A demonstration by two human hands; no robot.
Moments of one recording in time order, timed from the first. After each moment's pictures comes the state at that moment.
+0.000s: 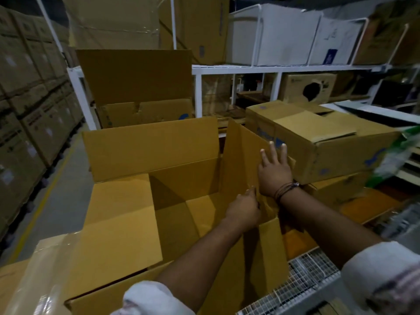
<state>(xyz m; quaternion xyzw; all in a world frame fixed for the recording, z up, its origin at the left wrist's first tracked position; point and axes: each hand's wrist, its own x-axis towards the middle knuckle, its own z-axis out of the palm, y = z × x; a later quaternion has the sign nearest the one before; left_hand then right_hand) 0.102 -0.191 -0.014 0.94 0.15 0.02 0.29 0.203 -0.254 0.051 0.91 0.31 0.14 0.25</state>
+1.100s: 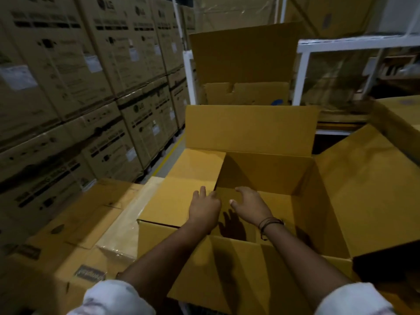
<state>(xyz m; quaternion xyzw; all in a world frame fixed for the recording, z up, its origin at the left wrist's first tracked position) -0.034 -0.096 -0.050 0.89 0.45 -0.09 -0.08 0.126 -0.134 -0.060 0.76 0.58 -0.21 -0.21</state>
